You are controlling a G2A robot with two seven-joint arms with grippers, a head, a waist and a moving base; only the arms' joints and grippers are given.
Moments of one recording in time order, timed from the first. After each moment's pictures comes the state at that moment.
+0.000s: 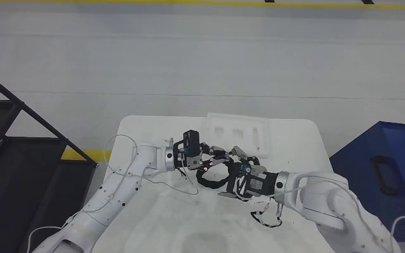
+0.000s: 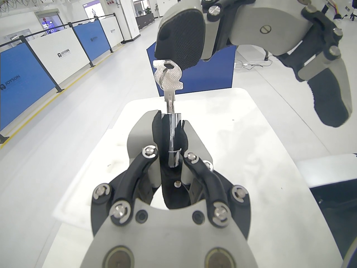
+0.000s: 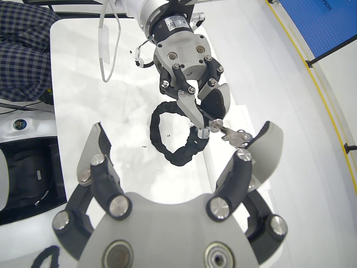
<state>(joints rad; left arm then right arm) 1.04 -1.04 -0.93 -1.46 1.36 -0.92 0.37 -1.29 -0.98 1.11 -2.21 -1.02 -0.61 0.77</state>
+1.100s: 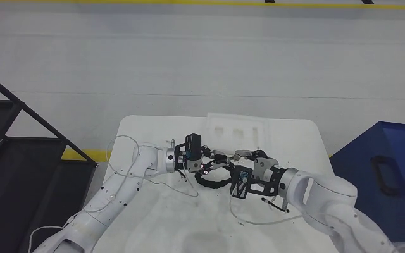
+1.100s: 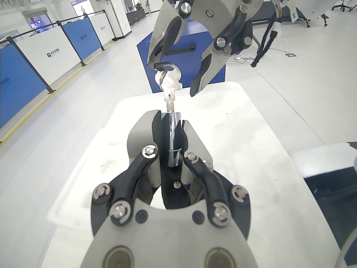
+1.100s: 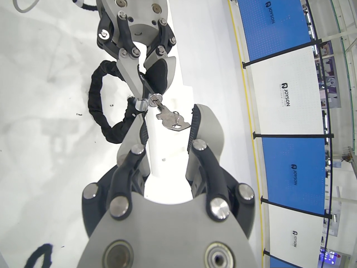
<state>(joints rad) 1.04 -1.05 -0.93 -1.46 1.41 -0.96 0.38 -1.32 -0.96 1.12 -2.25 -1.55 -0.69 0.63</state>
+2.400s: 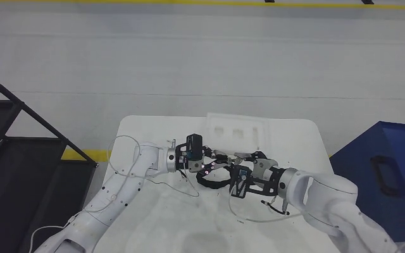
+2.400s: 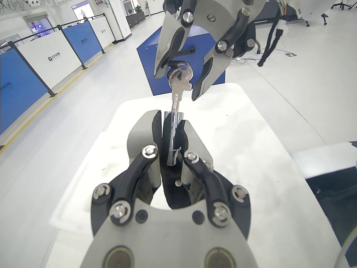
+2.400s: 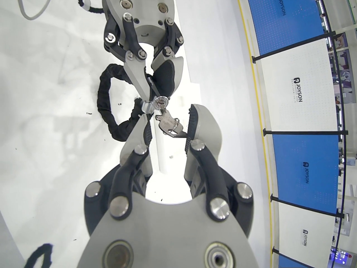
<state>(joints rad) 1.04 -1.06 -0.93 -1.46 1.43 -0.96 0.40 -1.31 -0.98 1.13 -2.26 -1.42 -0.70 0.73</state>
